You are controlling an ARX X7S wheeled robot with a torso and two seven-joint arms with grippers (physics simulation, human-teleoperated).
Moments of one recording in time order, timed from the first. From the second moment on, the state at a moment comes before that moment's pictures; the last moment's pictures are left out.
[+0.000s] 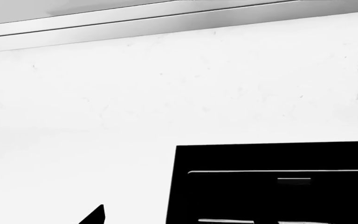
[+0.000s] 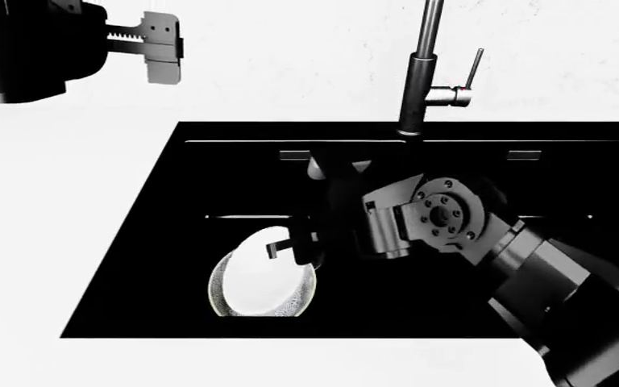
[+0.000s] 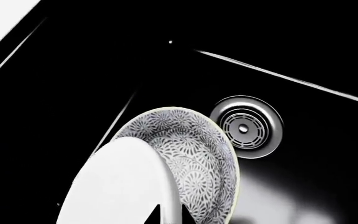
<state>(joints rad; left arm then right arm) -1.91 -0.66 1.26 -0.32 -1.87 -0.87 -0.90 1.36 0.26 -1.18 0.55 1.65 0.89 0.31</state>
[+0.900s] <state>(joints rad) -1.89 -0.67 1.26 -0.31 -1.86 -0.87 -0.89 1.35 0.17 -1.24 0.71 1.57 0.85 0.16</state>
